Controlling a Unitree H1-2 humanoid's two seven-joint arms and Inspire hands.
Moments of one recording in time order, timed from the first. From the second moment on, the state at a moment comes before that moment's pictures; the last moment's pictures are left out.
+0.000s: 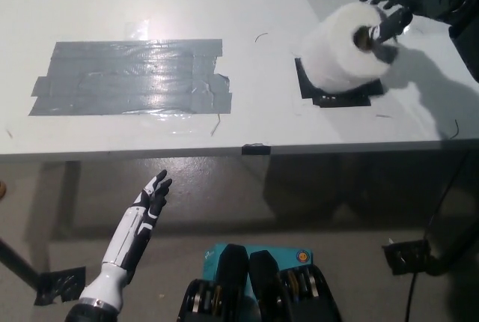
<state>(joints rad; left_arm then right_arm) -0.09 0.15 -0.08 0.04 0.14 -0.08 -0.08 -1.37 -0.36 0.54 1.24 -0.45 0.11 0.59</state>
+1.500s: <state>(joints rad) -0.16 0.15 -0.08 0.04 0.14 -0.07 -0.08 -1.14 -0.43 0.11 0.45 -0.38 0.18 0.57</state>
